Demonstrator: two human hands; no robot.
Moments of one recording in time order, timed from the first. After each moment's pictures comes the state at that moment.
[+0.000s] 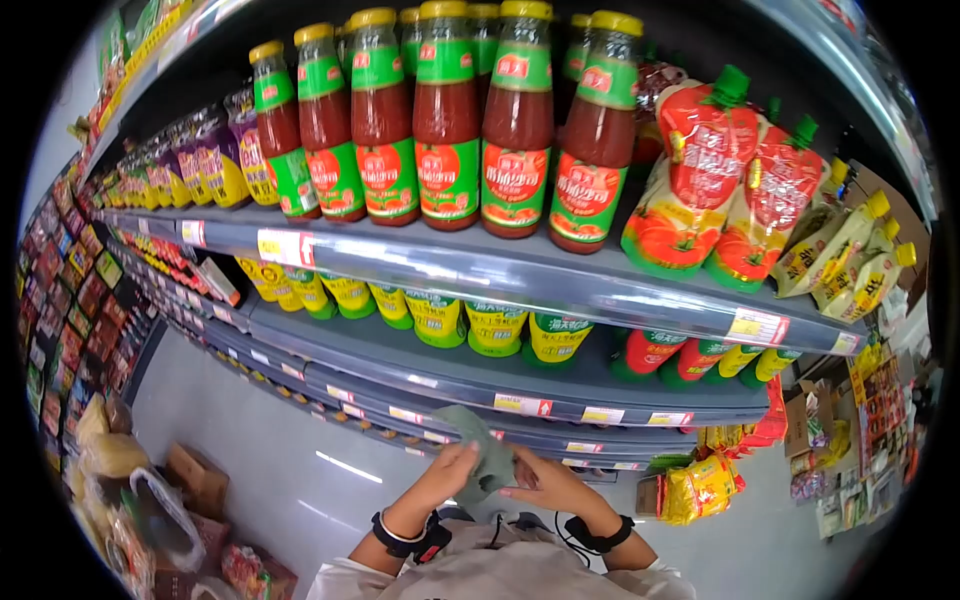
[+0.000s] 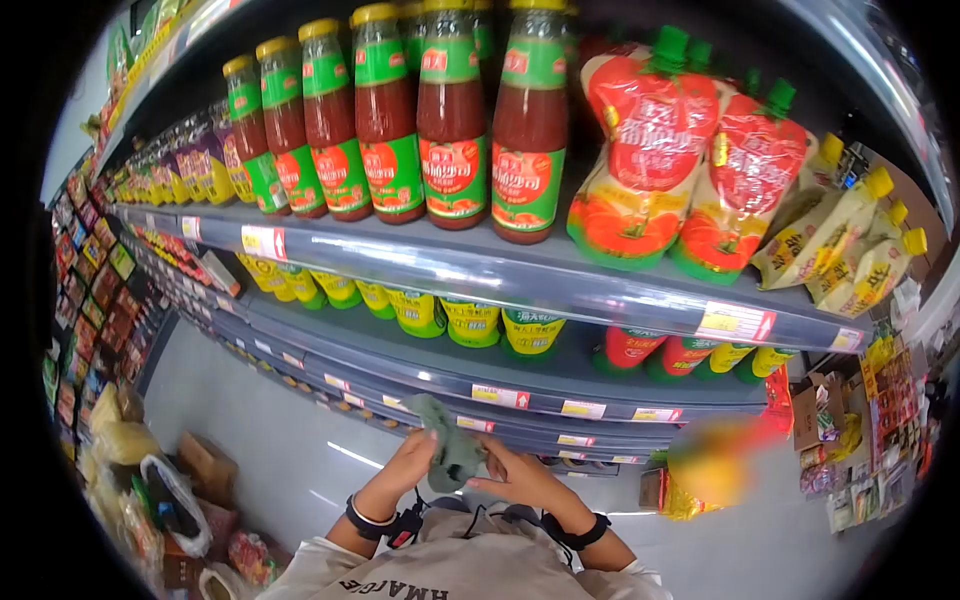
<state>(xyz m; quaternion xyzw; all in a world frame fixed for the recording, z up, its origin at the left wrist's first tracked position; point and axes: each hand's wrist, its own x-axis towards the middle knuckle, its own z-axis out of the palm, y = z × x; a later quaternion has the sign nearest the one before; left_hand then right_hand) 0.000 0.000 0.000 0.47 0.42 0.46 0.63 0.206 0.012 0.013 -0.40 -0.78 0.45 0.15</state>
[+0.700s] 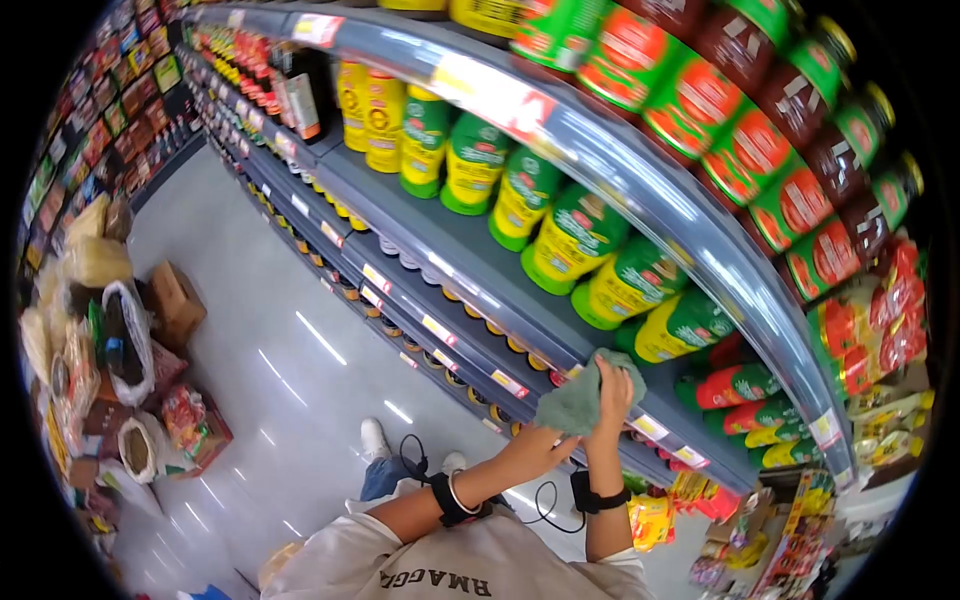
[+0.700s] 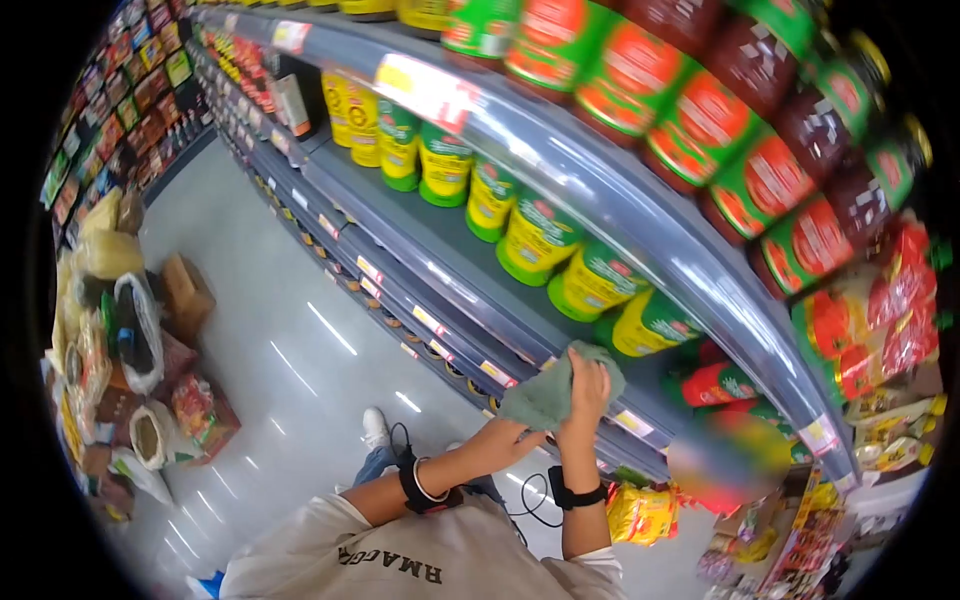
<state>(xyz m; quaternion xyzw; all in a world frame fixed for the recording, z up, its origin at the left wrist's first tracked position) 0.041 0.003 -0.043 0.59 0.48 0.41 0.51 0.171 0.083 -0.036 -0.45 -0.84 0.03 0.32</state>
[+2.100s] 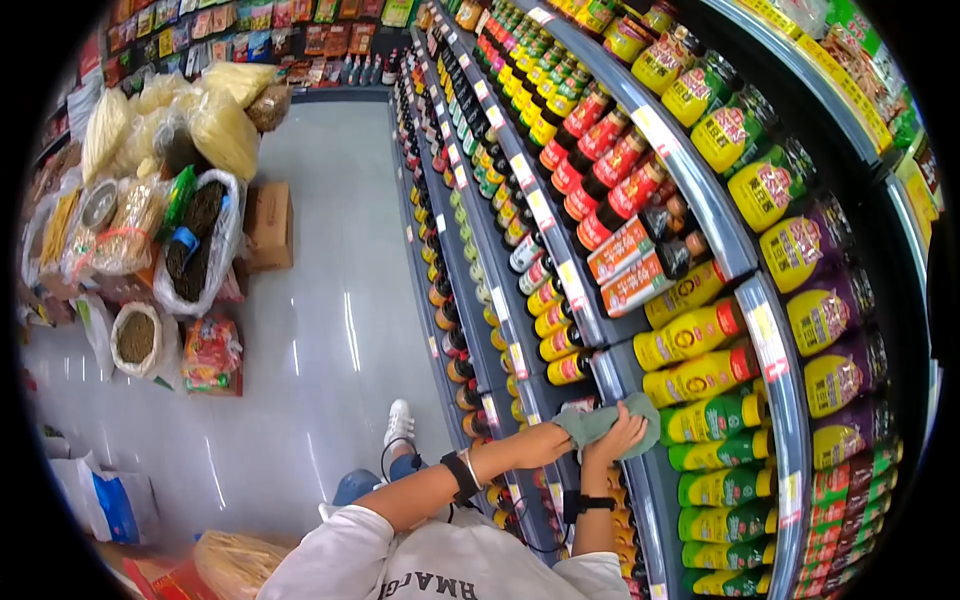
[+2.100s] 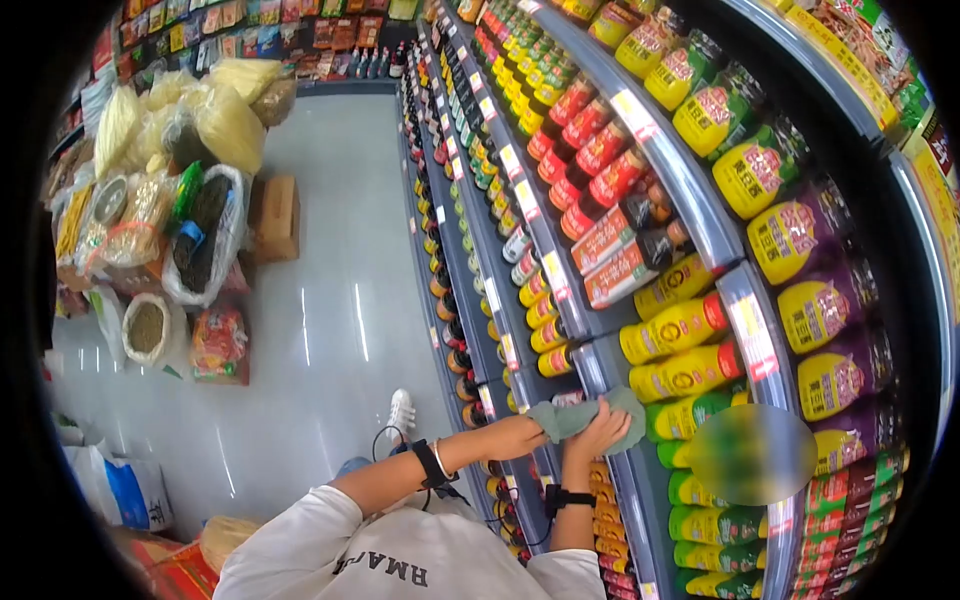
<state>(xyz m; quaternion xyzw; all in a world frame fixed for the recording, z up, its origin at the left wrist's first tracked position) -0.383 0.032 -0.092 0.58 0.56 0.47 0.35 -0.265 0.172 -0.095 -0.28 -0.87 -0.14 0.39</state>
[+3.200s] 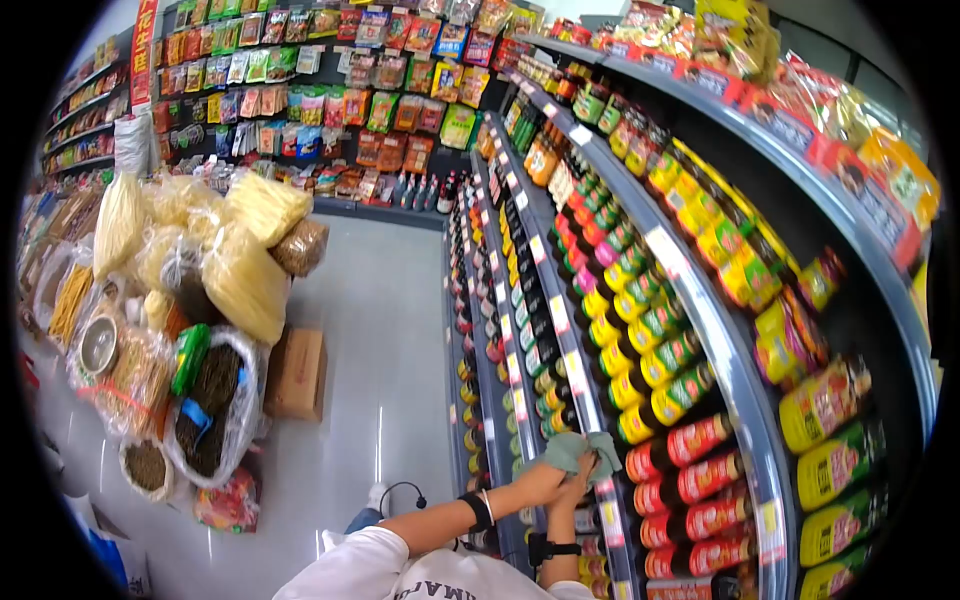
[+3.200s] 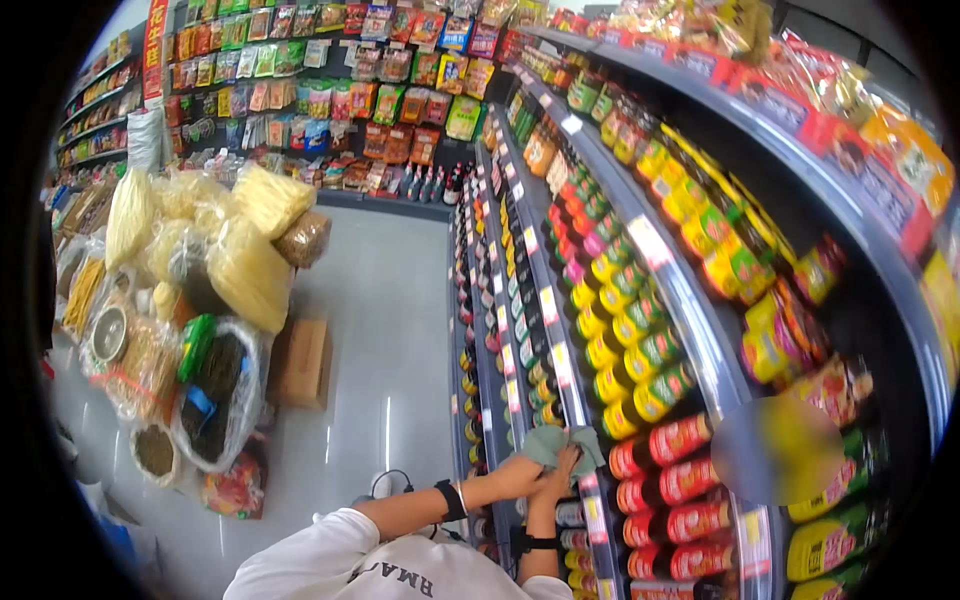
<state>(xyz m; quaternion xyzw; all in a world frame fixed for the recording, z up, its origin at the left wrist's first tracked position) -0.869 0.147 -0.095 0.51 0.70 0.47 0.16 -0.803 0.253 -0.139 -0.22 -0.92 0.16 0.30</state>
